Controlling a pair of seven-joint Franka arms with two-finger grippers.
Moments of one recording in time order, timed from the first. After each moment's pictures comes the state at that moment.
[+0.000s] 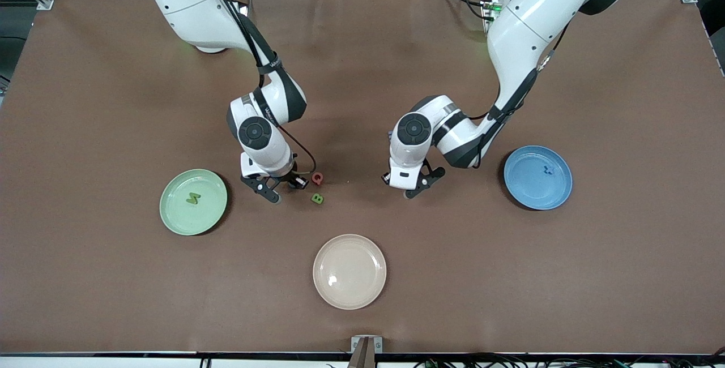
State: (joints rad) left arm -0.29 0.78 -0.44 -1.68 0.39 2.35 -1.52; right arm 0.59 0.59 -0.08 -1.93 0.11 2.54 1.04
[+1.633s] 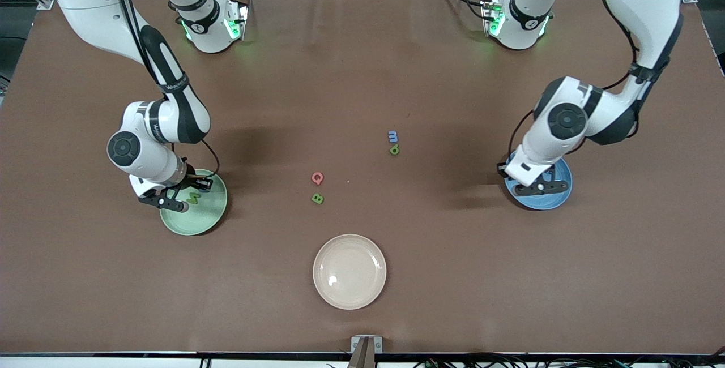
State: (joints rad) left arm 0.42 0.39 -0.60 -2.18 0.48 2.44 -0.53; right arm 0.19 0.45 -0.11 -2.12 0.10 2.52 0.24
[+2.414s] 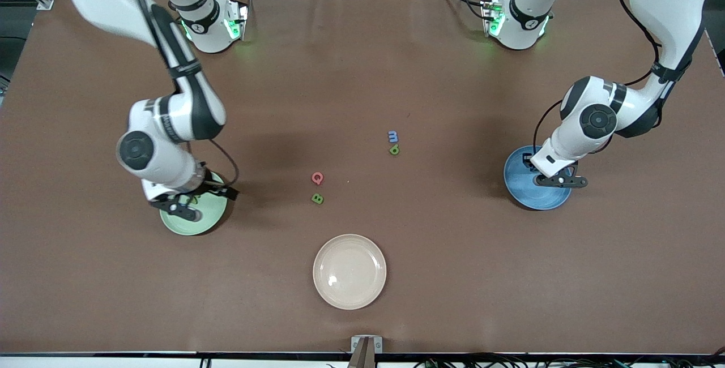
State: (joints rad) left arm 0.56 0.41 -0.60 -2.29 0.53 2.50 -0.36; right arm 0.37 0.42 -0.09 -1.90 0.10 2.31 0.65
